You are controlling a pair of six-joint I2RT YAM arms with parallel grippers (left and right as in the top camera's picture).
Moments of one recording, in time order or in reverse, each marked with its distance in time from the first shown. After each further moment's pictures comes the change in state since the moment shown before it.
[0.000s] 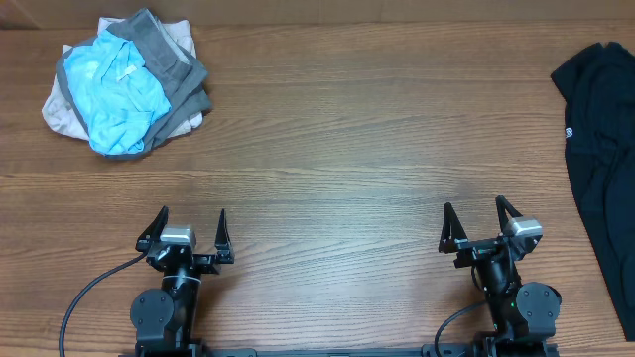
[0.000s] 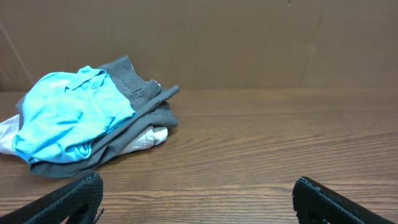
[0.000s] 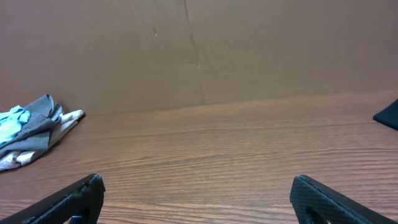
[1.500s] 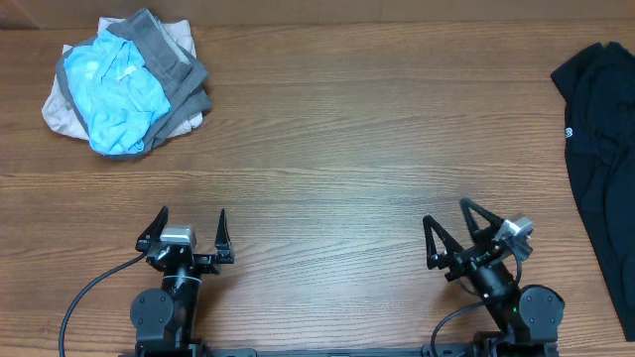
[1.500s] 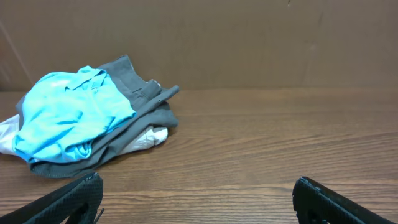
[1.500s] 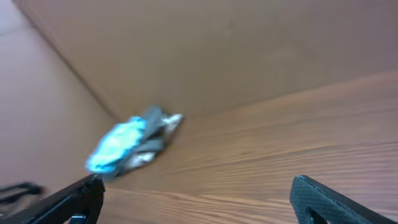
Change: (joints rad) left arm 0.000 0.000 0.000 0.000 0.000 0.000; right arm 0.000 0.000 0.000 0.089 -0.320 0.333
